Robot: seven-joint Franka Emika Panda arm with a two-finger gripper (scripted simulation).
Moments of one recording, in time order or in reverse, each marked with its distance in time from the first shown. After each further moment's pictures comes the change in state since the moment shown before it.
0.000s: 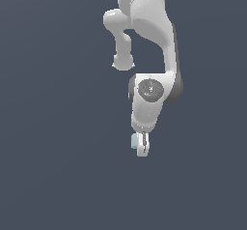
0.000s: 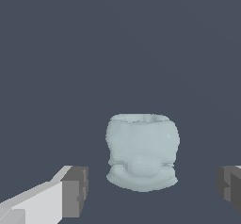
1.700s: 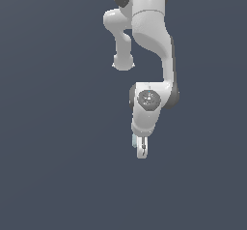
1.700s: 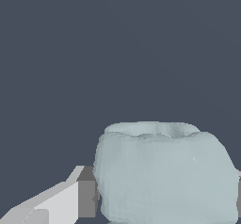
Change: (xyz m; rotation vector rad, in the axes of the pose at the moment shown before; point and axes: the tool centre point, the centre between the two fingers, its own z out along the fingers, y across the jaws) arm -0.004 0.007 0.046 -0.001 0.000 0.005
